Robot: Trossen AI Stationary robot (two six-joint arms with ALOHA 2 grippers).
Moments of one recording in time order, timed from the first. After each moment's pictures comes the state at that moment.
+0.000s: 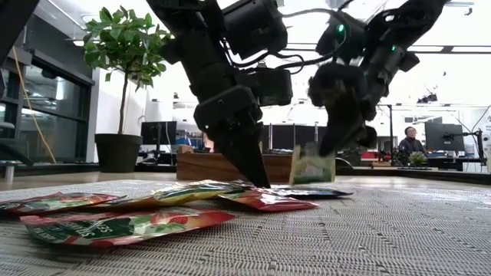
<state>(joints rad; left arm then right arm) -0.15 2.06 1.28 -0.33 0.01 -0.08 -0.11 1.47 0.70 -0.14 -0.16 0.63</state>
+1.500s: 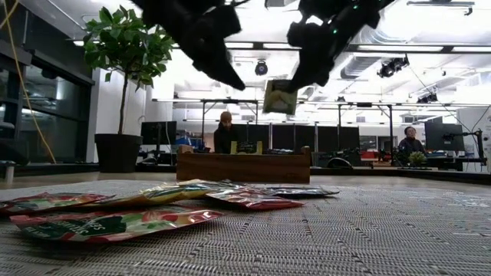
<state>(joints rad) 0.20 1.50 1.11 -0.29 0.14 0.28 -0.37 1.46 1.14 -0.50 -0.15 -0.03</state>
